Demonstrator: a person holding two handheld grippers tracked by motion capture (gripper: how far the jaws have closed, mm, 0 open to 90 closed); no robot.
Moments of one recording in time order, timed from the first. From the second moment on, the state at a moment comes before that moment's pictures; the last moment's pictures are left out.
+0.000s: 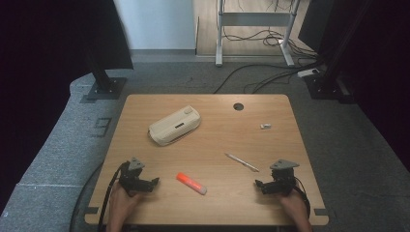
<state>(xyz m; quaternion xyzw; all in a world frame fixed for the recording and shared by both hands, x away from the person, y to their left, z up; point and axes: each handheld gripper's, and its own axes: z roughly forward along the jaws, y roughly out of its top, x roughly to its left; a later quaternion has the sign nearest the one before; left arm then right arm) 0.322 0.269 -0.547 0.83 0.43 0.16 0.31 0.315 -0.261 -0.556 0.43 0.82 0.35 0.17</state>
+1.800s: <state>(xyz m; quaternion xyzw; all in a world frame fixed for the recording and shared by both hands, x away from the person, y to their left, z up) 0.368 0.256 -0.503 0.83 0.42 0.13 0.36 0.317 -0.259 -0.556 0.44 0.81 0.34 0.18</state>
